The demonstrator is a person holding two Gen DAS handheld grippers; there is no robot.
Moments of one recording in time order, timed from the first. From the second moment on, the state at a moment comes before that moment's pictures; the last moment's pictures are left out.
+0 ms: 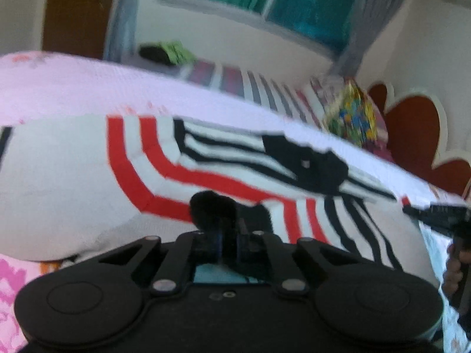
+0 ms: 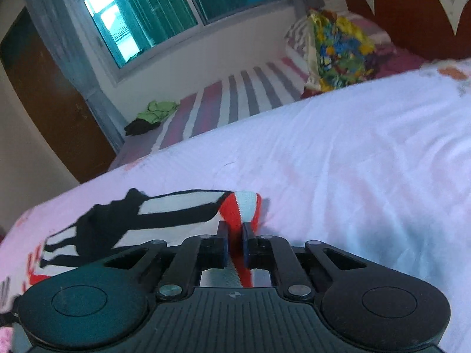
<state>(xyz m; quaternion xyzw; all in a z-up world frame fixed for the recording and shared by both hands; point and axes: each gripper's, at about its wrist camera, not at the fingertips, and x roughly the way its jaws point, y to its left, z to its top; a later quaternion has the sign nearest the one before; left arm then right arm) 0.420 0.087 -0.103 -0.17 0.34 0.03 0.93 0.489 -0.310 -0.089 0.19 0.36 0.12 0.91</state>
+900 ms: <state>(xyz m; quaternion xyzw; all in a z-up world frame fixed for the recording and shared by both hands) 0.425 -0.026 -0.090 0.02 0.37 0.00 0.93 0.405 -0.283 -0.070 0.00 0.35 0.21 0.91</state>
